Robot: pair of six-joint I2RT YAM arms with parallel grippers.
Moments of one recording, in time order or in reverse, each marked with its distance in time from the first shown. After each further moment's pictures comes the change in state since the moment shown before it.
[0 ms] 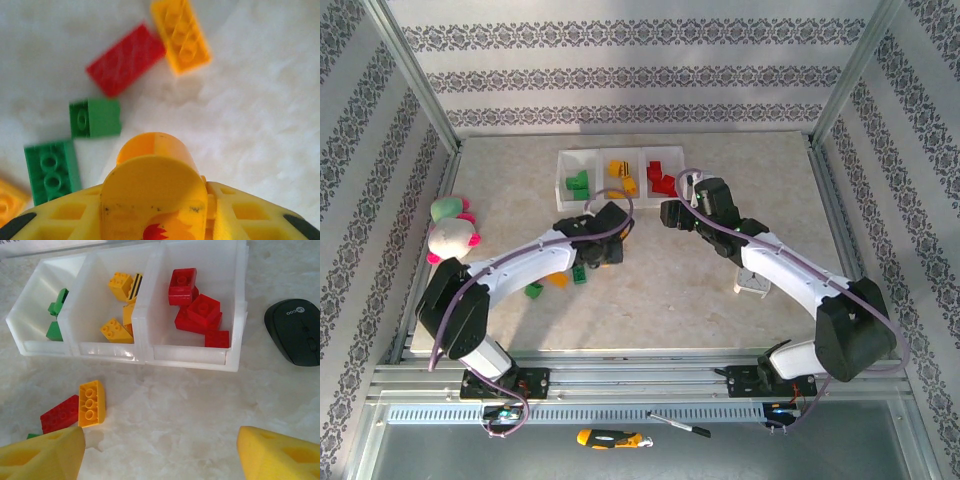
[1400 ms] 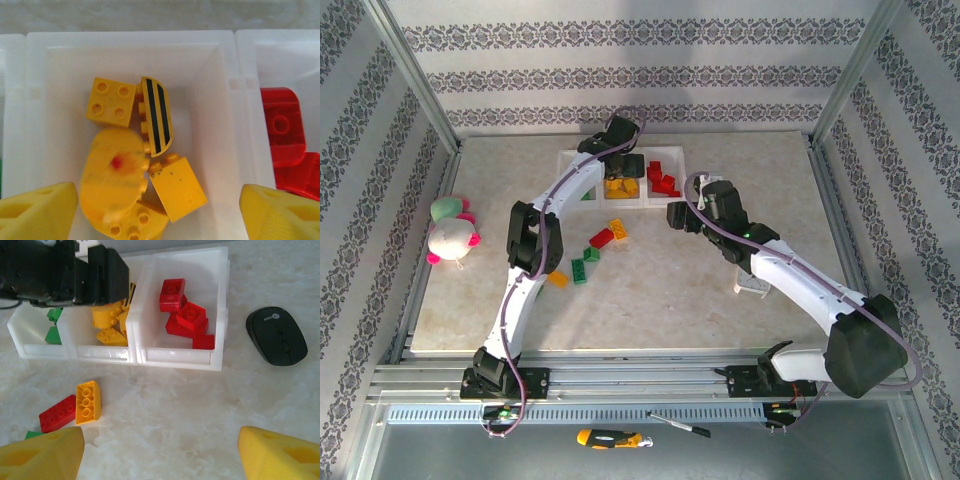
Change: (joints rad) left arm 0.278 0.837 1.149 -0.135 0.097 0.326; right arm 0.009 -0.089 -0.023 -0.048 0.037 -0.019
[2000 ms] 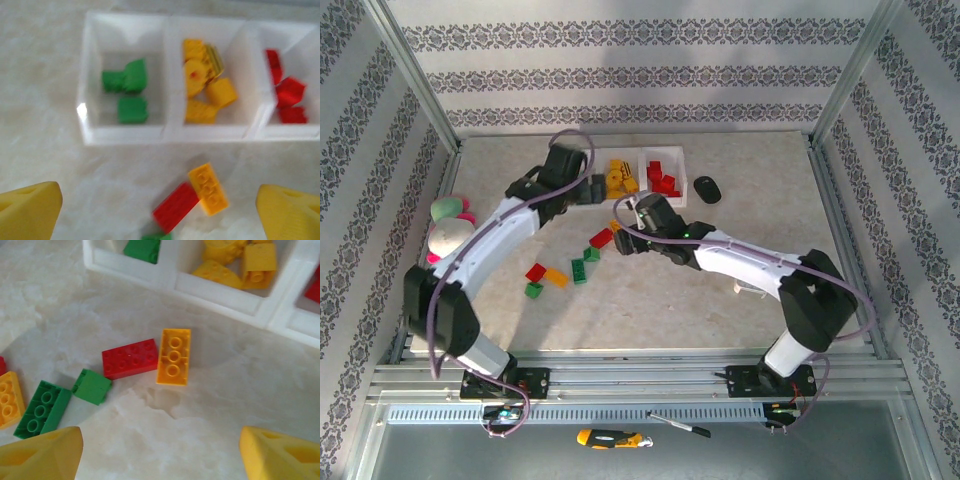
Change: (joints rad) left arm 0.011 -0.932 -1.019 0.211 -0.098 -0.004; right arm 0.282 0.341 0.195 -0.016 -0.007 -0.070
